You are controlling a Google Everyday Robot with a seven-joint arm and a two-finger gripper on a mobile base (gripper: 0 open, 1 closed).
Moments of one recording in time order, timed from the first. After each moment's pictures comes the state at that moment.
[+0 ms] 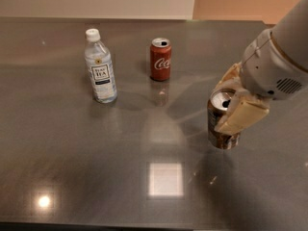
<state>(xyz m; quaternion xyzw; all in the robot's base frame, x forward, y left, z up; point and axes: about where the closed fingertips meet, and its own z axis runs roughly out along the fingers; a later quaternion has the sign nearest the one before) 0.406 -0.135 0.946 -0.66 0.72 0.06 0.19</state>
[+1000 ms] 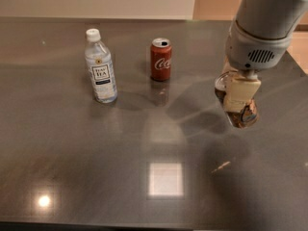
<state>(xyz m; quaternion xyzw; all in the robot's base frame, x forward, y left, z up) 0.457 -0.165 0.945 -0.65 0.76 -0.06 0.07</state>
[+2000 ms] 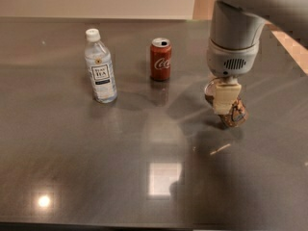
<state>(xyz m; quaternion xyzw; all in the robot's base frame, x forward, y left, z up) 0.485 -0.154 0.904 -0.68 0.73 -0.07 0.00</state>
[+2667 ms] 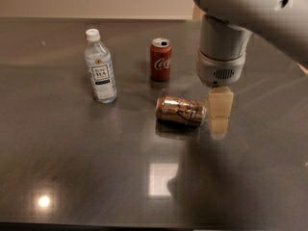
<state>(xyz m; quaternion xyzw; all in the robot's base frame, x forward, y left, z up) 0.480 -0.136 0.881 -0.69 0.72 -0.04 -0.01</state>
